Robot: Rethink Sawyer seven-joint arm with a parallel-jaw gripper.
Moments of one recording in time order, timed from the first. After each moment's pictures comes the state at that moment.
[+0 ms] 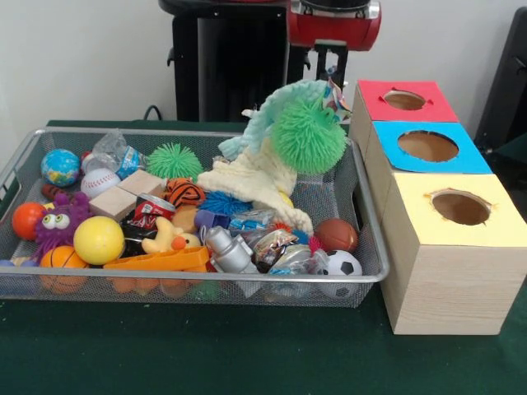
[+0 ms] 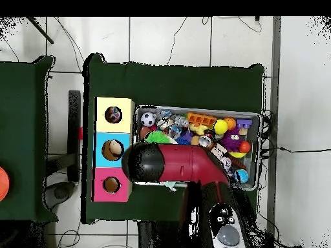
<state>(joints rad) -0.25 -0.89 0.13 1.80 -0.13 0.72 1.83</state>
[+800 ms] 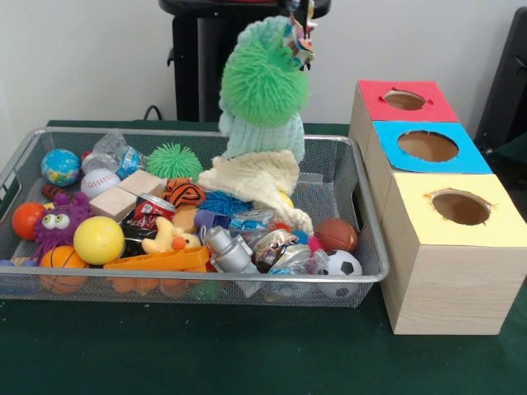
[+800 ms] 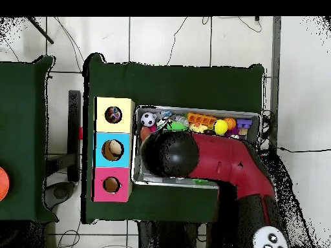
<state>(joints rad) -0.38 -1.01 0.18 1.73 -0.12 0.89 1.83</state>
